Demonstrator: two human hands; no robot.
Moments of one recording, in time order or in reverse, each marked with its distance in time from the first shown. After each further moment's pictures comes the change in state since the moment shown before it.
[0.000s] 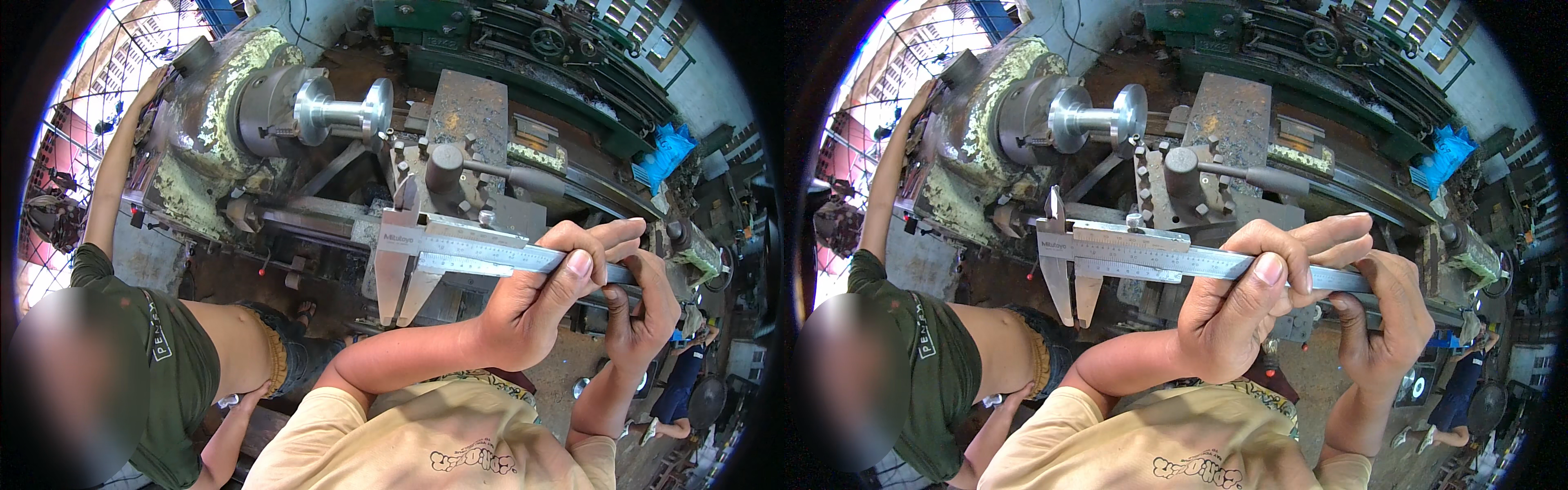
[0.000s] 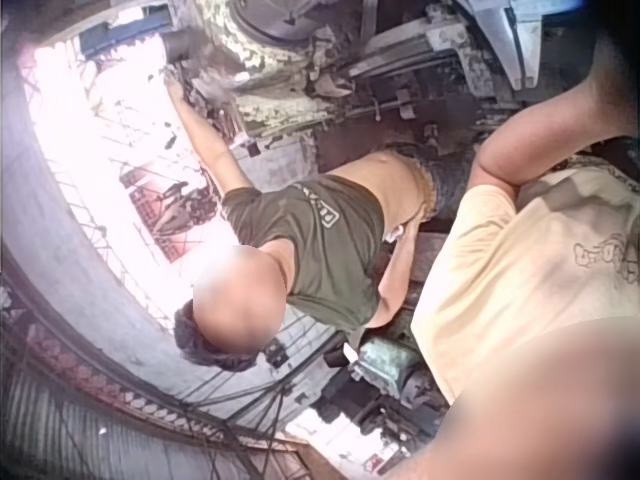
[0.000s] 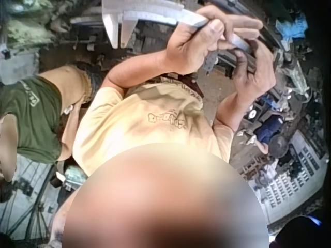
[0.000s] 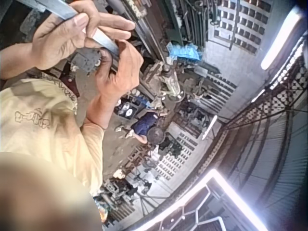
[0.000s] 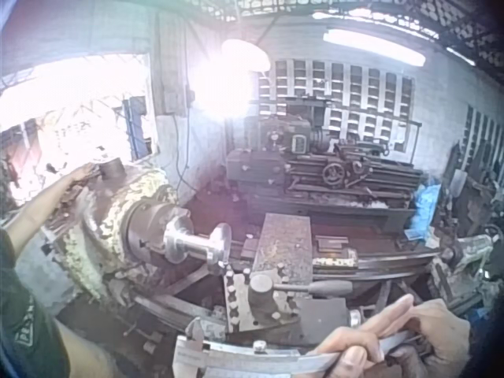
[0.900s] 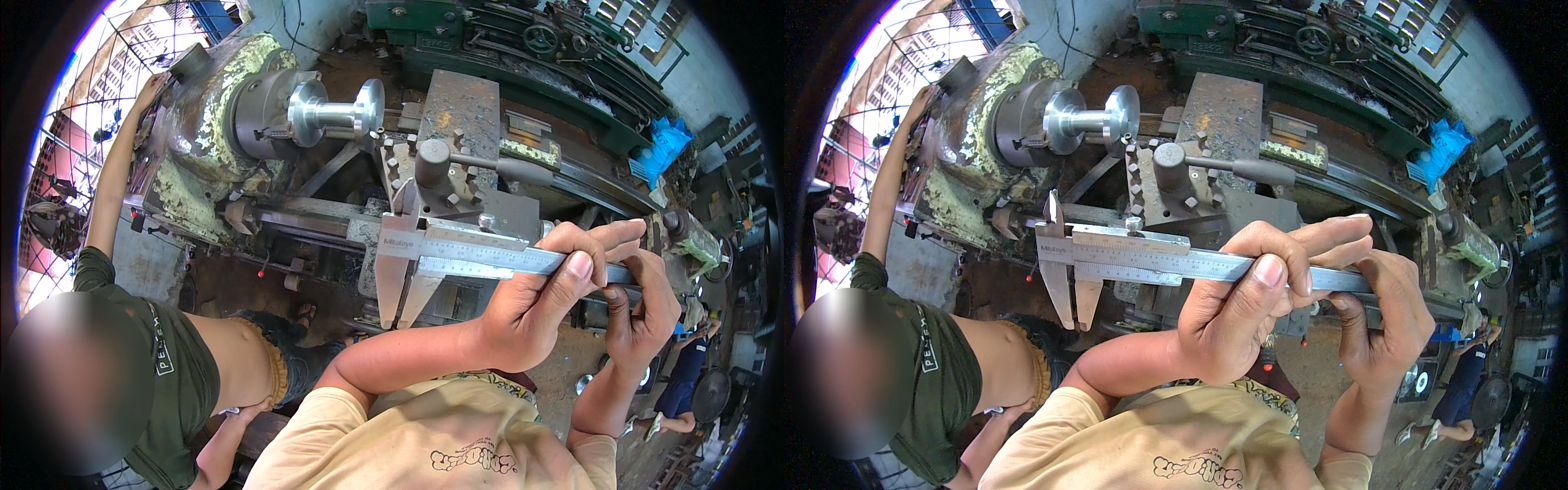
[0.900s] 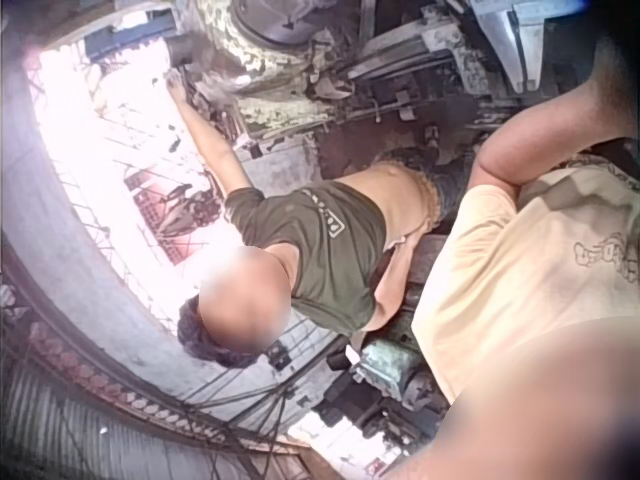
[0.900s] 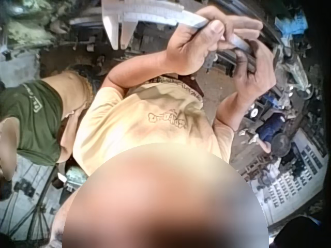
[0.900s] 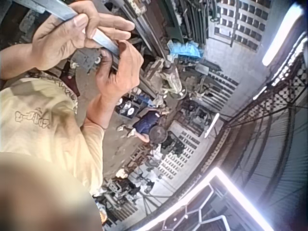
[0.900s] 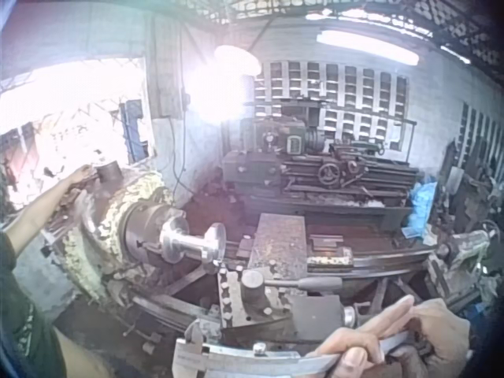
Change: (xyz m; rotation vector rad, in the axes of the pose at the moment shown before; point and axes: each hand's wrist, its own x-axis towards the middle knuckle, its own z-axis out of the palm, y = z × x) left_hand -0.005 -0.010 0.014 0.042 -0.016 0.002; right_hand -0.014 0.002 -0.014 -0.002 0.012 0.014
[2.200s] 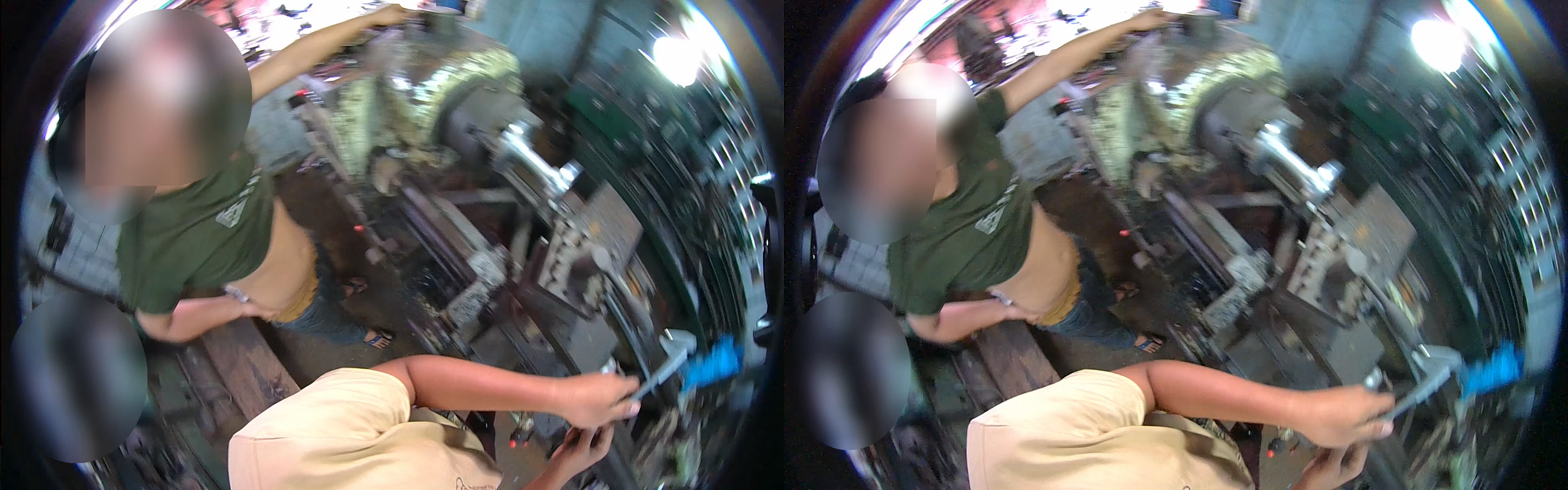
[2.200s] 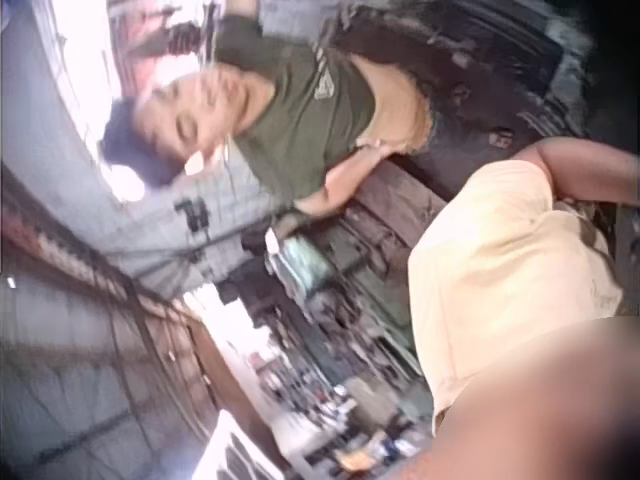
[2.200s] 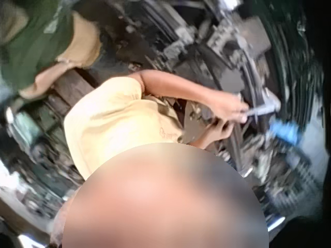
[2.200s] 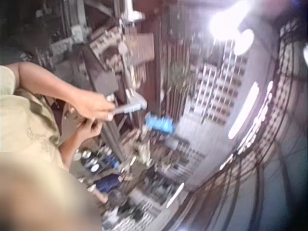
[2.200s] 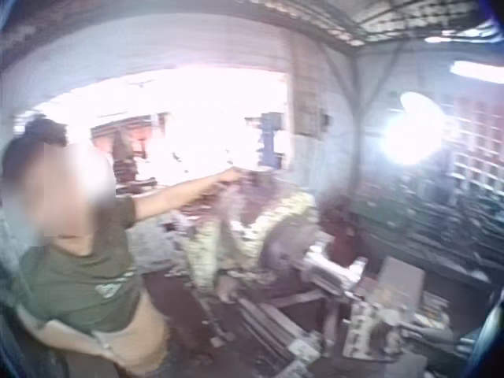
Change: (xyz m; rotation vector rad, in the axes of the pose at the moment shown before) left_hand -0.017 -0.019 -0.025 0.823 -0.032 -0.482; right_hand -0.130 0.030 0.087 0.768 0.167 0.754
